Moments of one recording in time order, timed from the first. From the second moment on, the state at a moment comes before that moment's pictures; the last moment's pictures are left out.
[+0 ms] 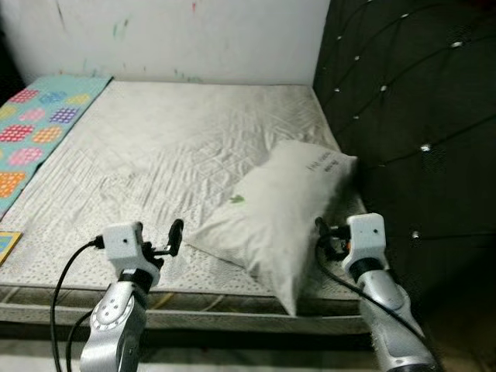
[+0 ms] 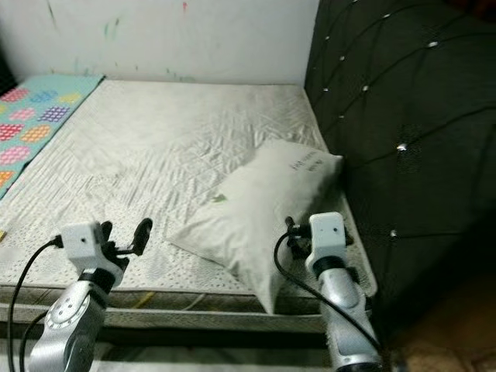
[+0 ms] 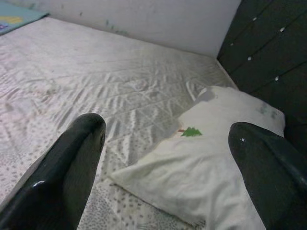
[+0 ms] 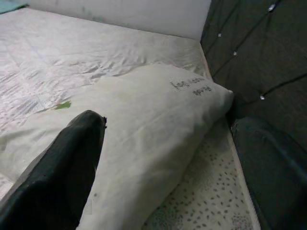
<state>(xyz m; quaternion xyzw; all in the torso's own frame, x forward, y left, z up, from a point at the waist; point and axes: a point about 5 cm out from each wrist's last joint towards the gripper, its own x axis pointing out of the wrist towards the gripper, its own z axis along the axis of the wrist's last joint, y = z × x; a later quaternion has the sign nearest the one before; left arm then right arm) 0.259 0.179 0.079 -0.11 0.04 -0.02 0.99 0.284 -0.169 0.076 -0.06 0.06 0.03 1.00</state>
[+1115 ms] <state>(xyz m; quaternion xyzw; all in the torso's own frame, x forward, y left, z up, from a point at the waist) 0.263 0.169 0.085 -0.11 0.03 -0.05 0.99 0.284 -0.173 0.076 -0.07 0.06 0.03 1.00</state>
